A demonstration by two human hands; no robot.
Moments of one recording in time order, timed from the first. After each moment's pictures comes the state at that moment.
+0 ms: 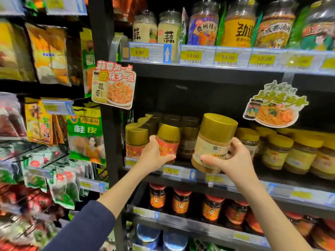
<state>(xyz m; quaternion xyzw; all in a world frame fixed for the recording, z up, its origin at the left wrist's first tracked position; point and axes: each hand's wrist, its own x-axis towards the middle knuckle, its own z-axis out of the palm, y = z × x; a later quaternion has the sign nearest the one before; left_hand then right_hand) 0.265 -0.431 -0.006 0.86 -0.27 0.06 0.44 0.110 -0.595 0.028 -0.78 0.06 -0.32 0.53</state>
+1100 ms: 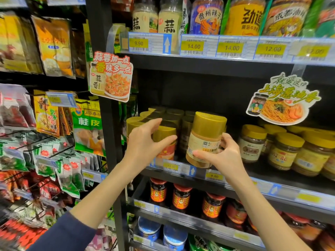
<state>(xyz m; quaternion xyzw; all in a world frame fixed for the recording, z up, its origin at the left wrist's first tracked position) 0.214 -0.406 0.035 0.80 -0.31 0.24 0.45 0.142 -0.603 0.014 -0.79 0.06 -0.31 0.53</state>
